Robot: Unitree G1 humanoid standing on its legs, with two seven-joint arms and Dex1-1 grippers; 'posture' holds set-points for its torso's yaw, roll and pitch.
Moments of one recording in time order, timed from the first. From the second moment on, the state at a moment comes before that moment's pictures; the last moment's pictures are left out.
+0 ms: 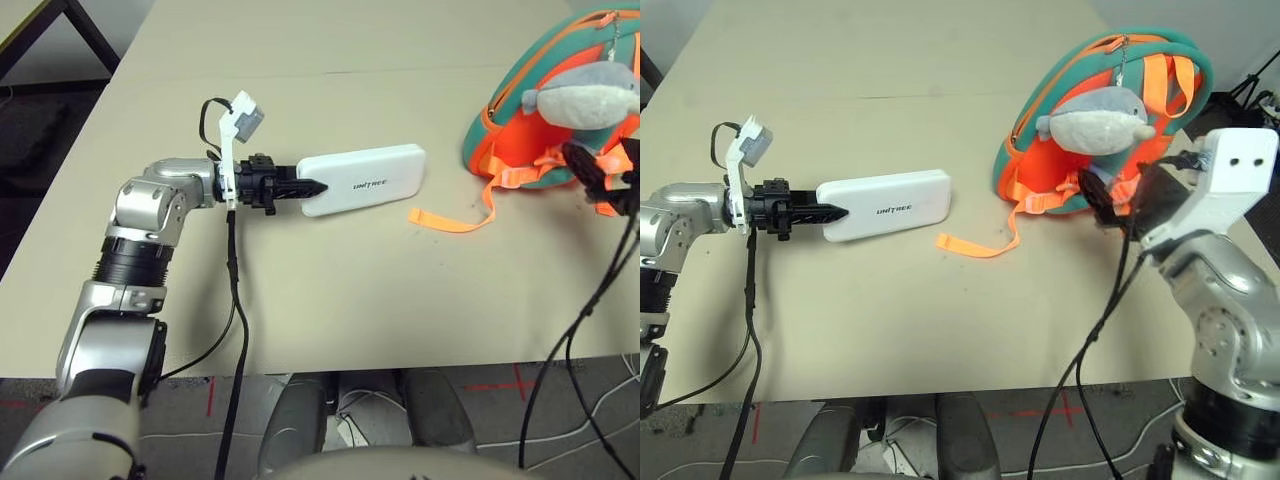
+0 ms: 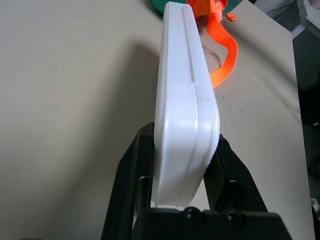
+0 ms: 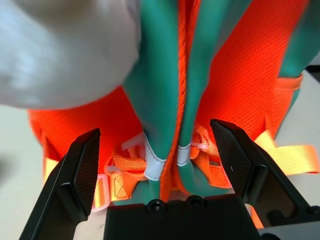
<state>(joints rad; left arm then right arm) -0.73 0.67 -0.05 0.18 -0.47 0.72 -1.17 -0.33 -0.66 -0.44 -0.26 0.53 0.68 0.25</state>
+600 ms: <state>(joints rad) -0.76 0.68 -0.06 0.14 -0.48 0.78 -1.13 -0.52 -0.55 -0.41 0.06 0.40 0.41 0.25</state>
